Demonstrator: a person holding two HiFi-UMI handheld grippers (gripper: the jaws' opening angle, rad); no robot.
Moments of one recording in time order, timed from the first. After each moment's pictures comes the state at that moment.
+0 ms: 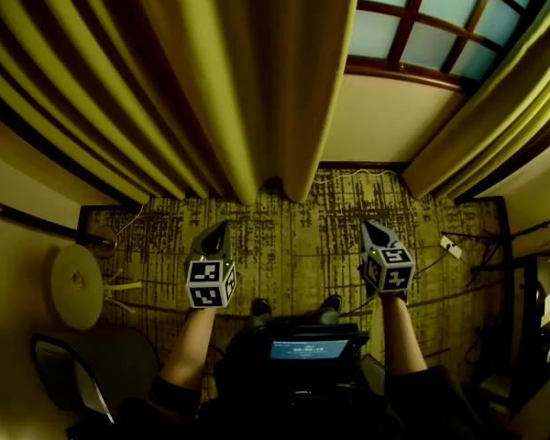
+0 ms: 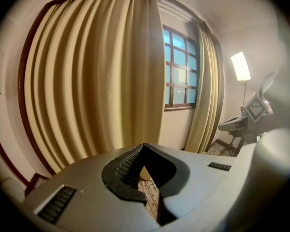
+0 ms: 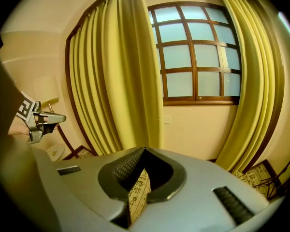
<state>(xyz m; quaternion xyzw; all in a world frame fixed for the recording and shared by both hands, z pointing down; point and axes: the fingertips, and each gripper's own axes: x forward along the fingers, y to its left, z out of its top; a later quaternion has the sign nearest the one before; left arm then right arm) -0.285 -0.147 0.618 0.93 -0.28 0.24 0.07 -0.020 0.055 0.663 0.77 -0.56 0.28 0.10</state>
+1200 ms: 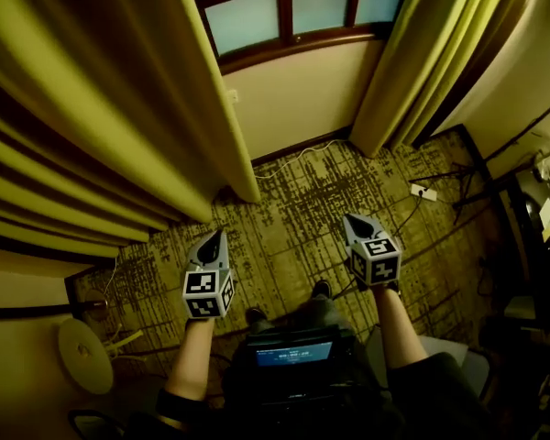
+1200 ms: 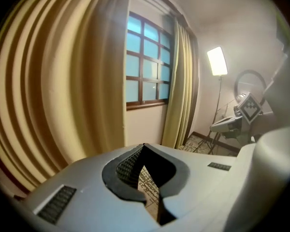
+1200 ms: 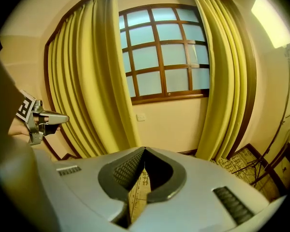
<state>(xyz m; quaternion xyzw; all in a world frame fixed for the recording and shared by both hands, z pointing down) -0.114 -0.066 0.636 0.95 -0.13 0.27 0.04 0.072 0.163 0.684 0.82 -0.47 0.31 0.07</state>
